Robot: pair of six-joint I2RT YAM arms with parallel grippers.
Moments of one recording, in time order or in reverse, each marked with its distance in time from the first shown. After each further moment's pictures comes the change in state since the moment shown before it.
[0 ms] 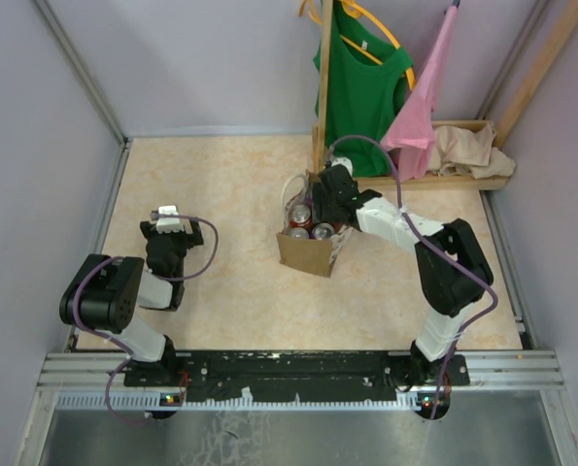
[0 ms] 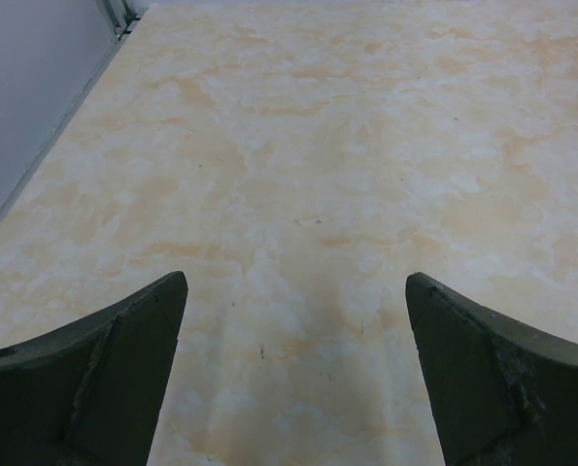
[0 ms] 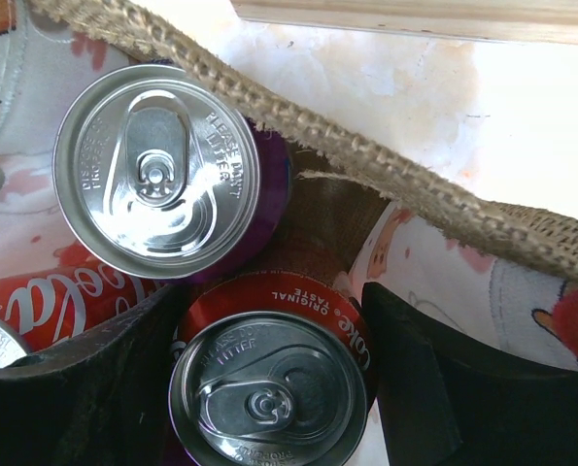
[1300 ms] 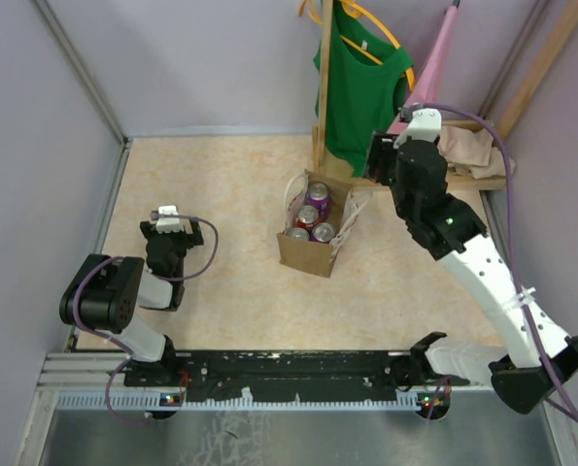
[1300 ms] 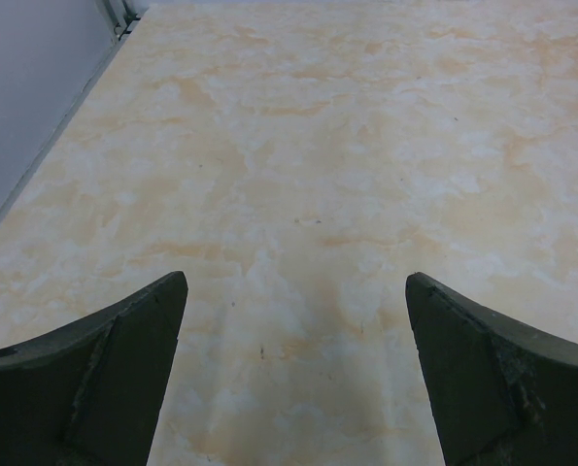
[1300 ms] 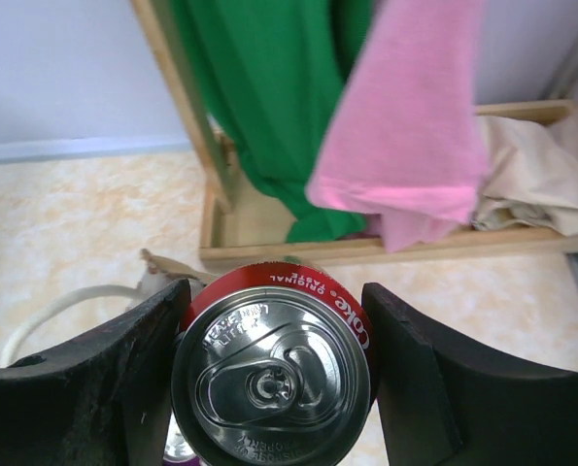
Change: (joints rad) left arm 0.000 0.000 0.000 0.000 0.000 0.000; right arm 0.003 -0.612 0.134 -0.103 0.253 -0.181
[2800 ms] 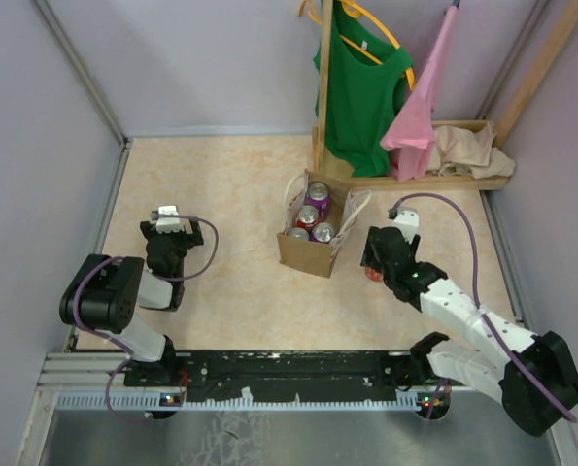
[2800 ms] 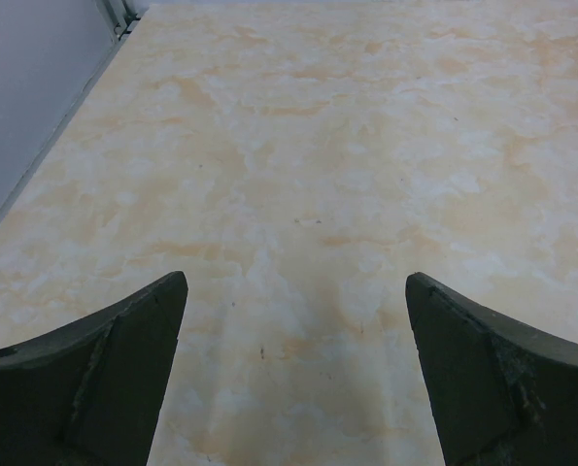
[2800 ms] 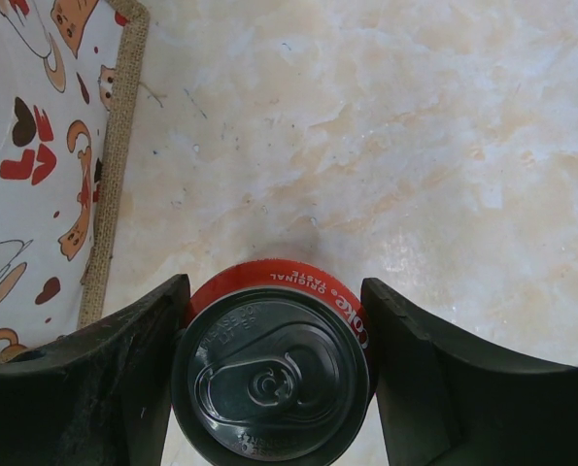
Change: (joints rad) left arm 0.000 0.000 0.000 0.000 0.000 0.000; right arm 0.001 -0.171 -0.803 0.087 0.015 0.345
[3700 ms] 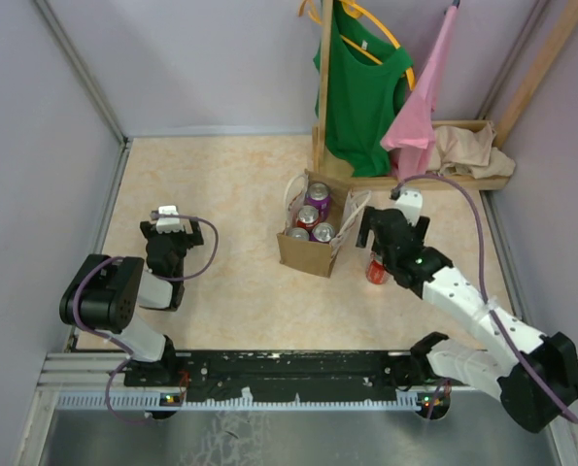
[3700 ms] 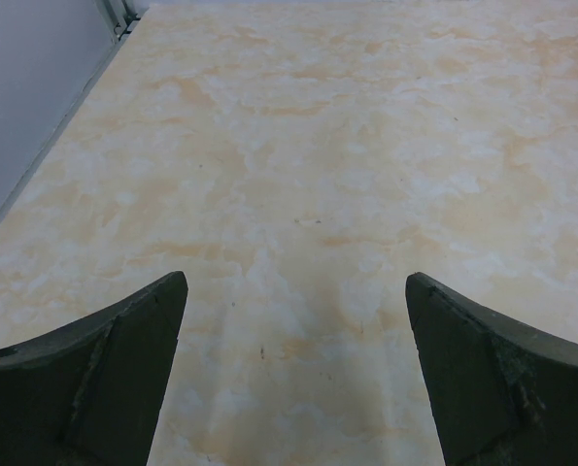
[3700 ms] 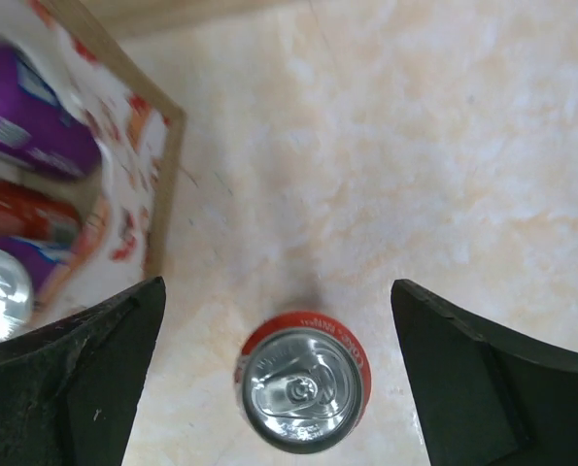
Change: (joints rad) left arm 0.000 0.000 0.000 0.000 0.000 0.000; right arm 0.000 0.052 0.141 -0.065 0.050 -0.019
